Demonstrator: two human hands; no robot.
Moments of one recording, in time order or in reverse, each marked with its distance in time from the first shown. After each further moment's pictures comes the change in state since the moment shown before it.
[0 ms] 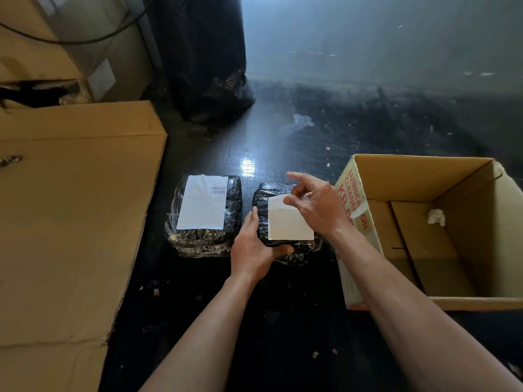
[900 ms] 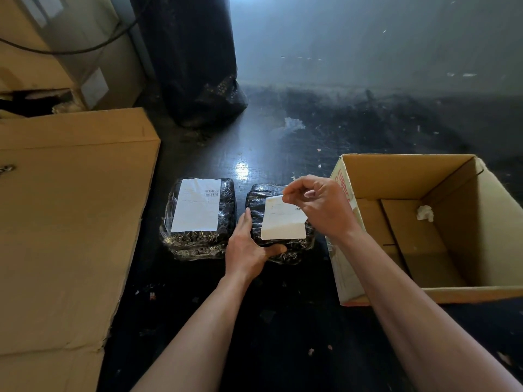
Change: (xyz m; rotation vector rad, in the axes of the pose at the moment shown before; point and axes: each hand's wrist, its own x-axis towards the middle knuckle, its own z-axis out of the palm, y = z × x) left_hand 0.000 -0.001 0.000 0.004 -0.012 -0.015; right_hand -0.020 -0.017 -0.028 0.213 -0.007 -0.043
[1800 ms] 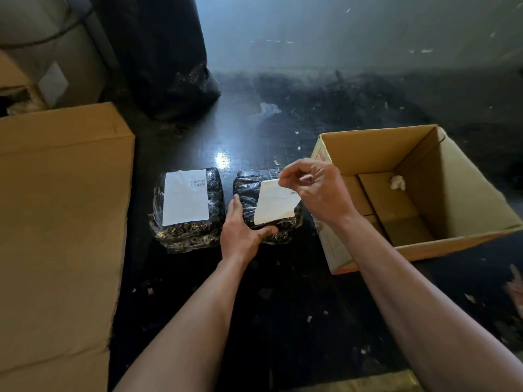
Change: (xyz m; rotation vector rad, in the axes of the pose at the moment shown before) left_hand -0.001 0.004 -0.003 0.066 -0.034 0.003; right_hand -0.030 -0.029 -0.007 0.003 0.114 0.045
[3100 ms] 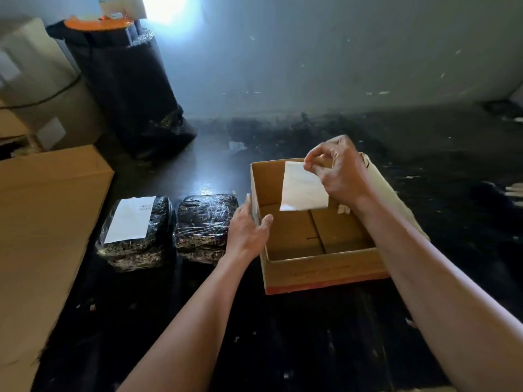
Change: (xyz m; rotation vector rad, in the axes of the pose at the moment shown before) left_hand -0.060 0.183 0.096 -0.021 0.012 0.117; right_hand -0.019 0.026 -0.222 -0.404 0.198 -0.137
